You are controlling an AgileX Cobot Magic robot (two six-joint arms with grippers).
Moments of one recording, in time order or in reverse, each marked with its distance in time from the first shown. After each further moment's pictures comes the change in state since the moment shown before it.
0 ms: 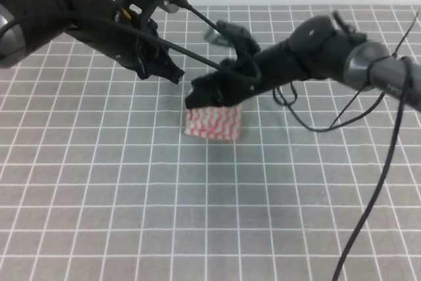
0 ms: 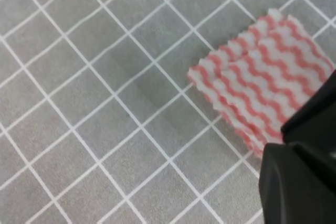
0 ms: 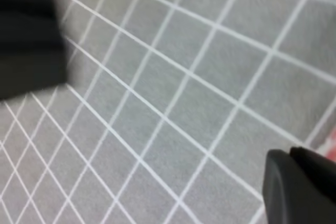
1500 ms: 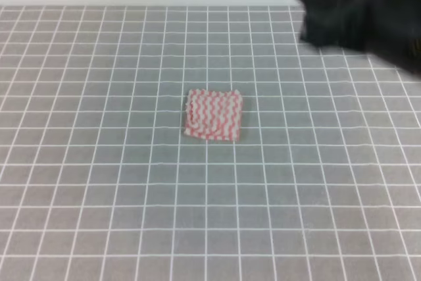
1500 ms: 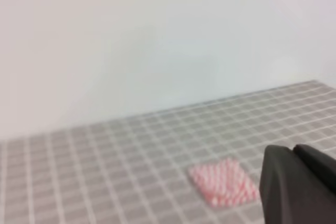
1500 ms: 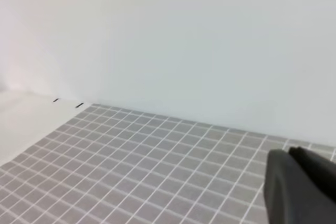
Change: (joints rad) left arm 0.000 -1.539 0.872 0.105 -0.116 -0.371; right arm 0.218 -1.094 0.767 -0.091 -0.796 -0.095
